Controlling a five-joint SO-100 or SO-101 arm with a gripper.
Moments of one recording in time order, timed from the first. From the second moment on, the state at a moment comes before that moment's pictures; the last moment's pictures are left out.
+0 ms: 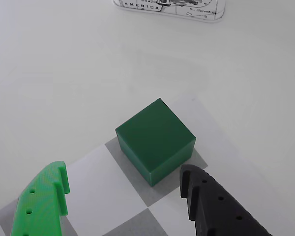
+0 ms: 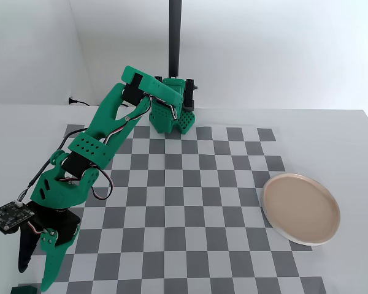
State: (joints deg) arm 29.5 49.3 60.5 25.3 -86.7
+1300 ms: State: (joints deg) arm 30.6 30.4 38.1 32.7 -86.9
